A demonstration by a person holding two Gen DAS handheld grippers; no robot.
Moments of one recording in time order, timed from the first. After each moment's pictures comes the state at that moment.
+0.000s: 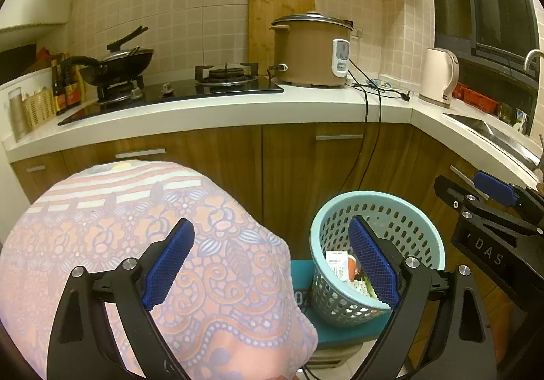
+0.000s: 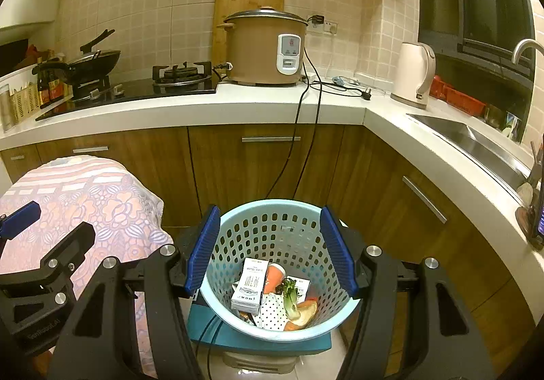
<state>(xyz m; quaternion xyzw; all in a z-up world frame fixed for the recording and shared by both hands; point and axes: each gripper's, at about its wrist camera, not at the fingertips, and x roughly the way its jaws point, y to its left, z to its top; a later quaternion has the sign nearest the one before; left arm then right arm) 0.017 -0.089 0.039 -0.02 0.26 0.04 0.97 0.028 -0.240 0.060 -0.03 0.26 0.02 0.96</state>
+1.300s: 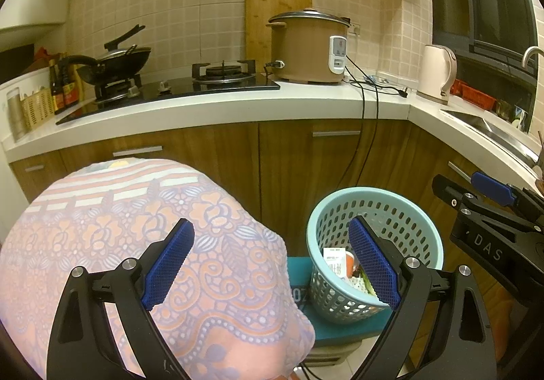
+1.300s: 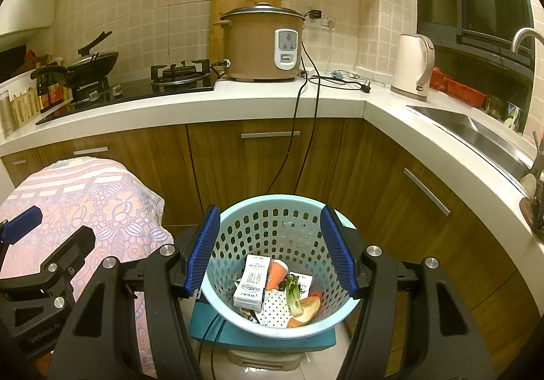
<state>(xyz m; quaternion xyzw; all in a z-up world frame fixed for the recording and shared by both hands) 0.015 -0.095 0.034 -0.01 0.26 0.04 0.96 0.025 -0.243 0.055 -0.02 0.27 0.02 0.96</state>
